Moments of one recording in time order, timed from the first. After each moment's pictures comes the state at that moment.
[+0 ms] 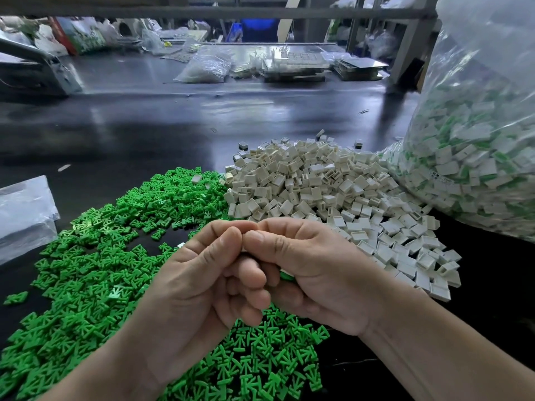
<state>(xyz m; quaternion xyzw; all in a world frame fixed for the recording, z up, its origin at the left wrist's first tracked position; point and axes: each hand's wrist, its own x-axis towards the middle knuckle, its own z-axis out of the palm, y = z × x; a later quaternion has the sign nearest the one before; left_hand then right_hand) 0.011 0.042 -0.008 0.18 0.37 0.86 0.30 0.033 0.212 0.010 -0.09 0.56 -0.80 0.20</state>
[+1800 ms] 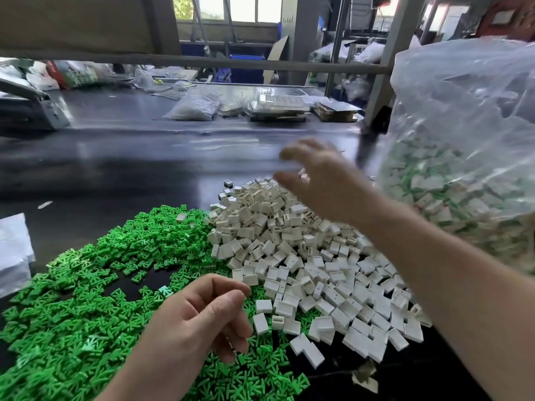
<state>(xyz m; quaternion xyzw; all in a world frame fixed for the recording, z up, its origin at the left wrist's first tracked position) 0.011 0.050 -0.001 0.14 0.68 0.70 0.18 -0.078 0.306 0.069 -0.11 0.95 -0.15 -0.25</state>
